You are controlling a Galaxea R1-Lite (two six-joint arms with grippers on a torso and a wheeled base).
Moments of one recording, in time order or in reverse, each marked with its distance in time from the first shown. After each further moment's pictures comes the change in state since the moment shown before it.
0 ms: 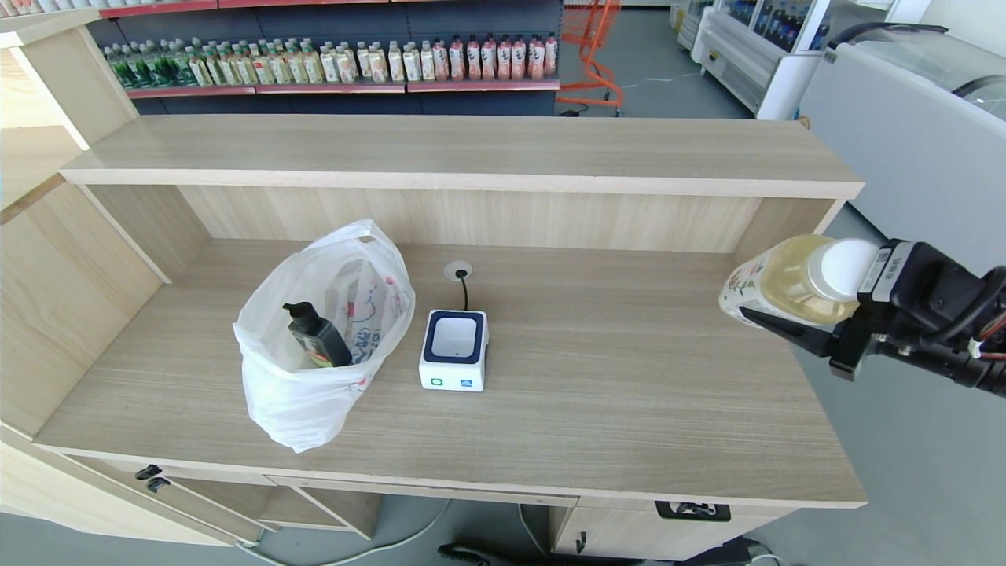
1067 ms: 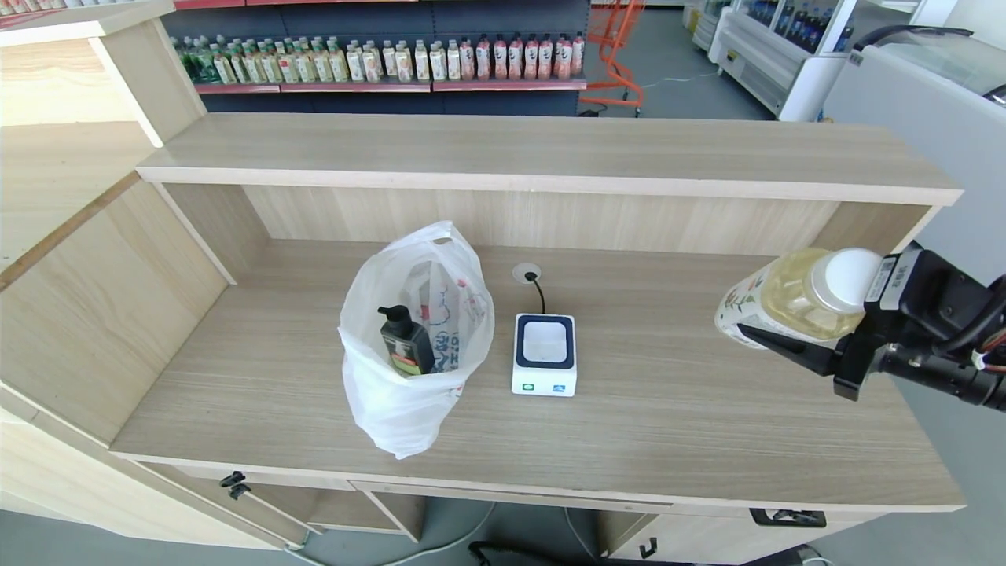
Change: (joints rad) left arm 0.000 0.000 0.000 0.000 0.000 -0.001; right arm 0.016 -0.027 0.028 0.039 0.006 0.066
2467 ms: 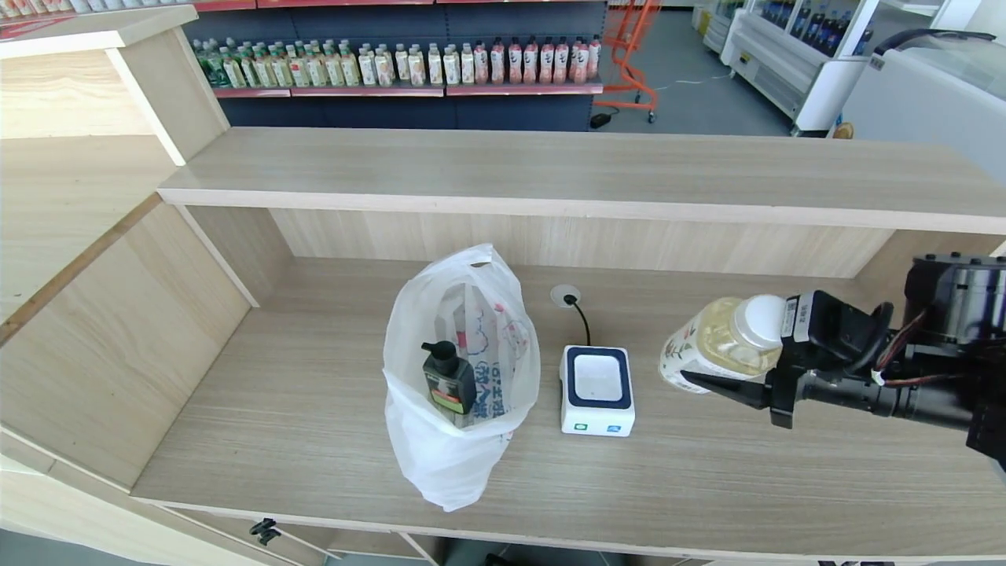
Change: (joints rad) left arm 0.000 0.000 0.000 0.000 0.000 0.001; right arm 0.034 0.227 -0.028 -0.011 0.173 0.007
